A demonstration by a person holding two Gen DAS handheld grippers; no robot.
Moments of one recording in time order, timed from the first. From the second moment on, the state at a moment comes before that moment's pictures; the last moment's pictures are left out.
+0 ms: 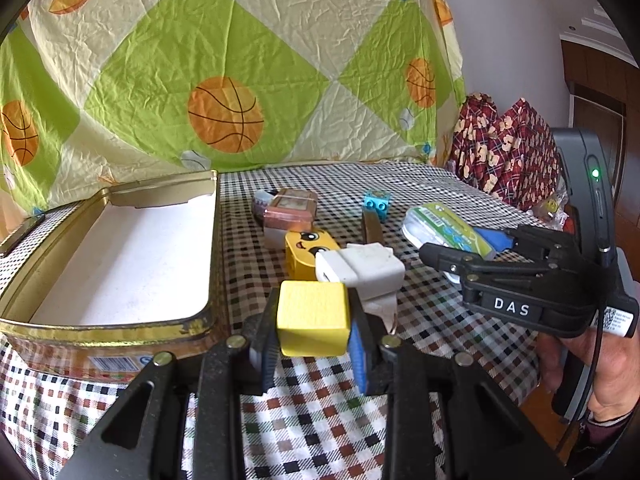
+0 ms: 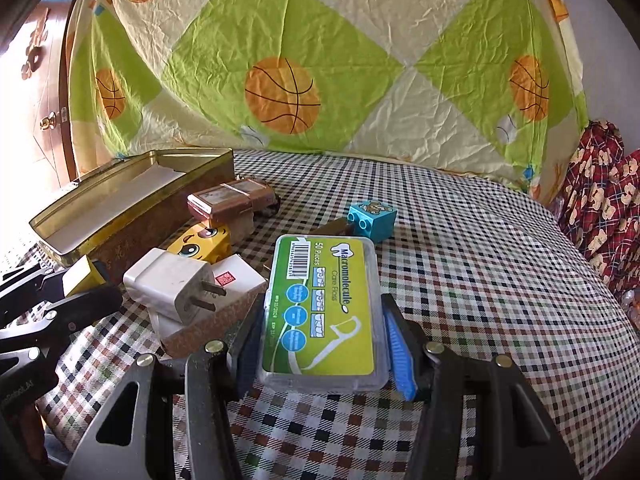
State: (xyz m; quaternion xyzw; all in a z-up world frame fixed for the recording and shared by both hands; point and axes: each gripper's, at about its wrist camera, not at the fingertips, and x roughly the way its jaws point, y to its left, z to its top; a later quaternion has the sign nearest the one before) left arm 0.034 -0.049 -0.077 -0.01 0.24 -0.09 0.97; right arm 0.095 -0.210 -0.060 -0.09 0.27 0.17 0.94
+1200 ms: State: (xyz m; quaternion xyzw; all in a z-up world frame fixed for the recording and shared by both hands) left arm 0.025 -0.054 -0.070 0.03 0.19 -0.07 0.98; right arm 0.075 -0.222 -0.055 -0.06 0.19 0.17 0.96
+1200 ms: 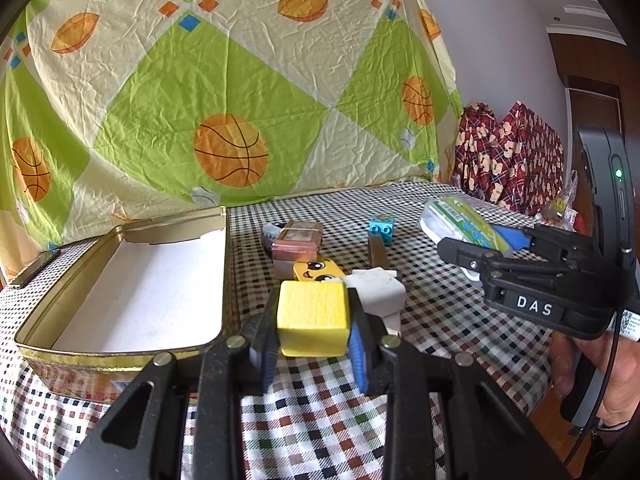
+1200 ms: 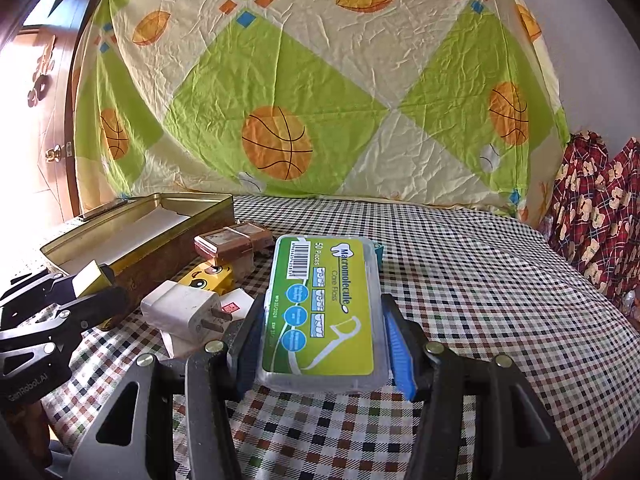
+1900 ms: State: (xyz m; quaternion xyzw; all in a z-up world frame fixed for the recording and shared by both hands) left arm 0.020 -0.047 -0.060 0.02 0.16 -0.07 0.98; right arm 0.069 -0.225 -0.051 -0.06 0.17 0.17 0.97
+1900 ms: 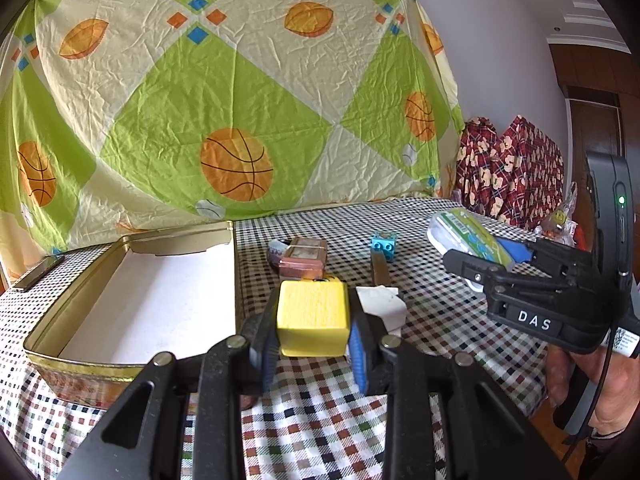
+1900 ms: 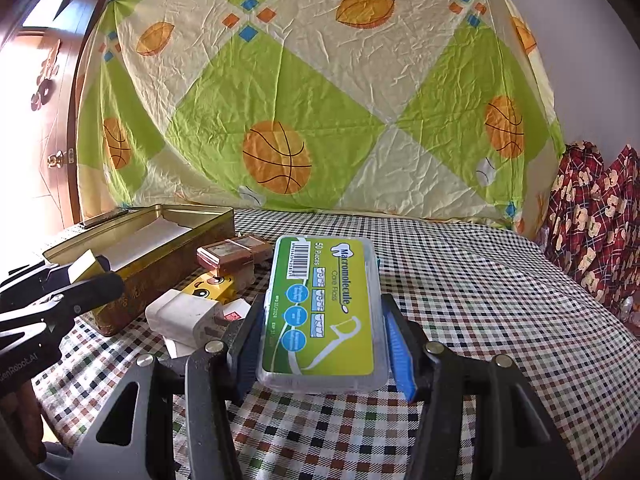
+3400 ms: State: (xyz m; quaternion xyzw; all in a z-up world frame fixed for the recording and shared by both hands) left arm 0.028 0.013 -0.047 -0.03 0.14 -0.01 0.99; right arm 0.063 -0.171 -0.039 -0.06 0.14 0.22 0.96
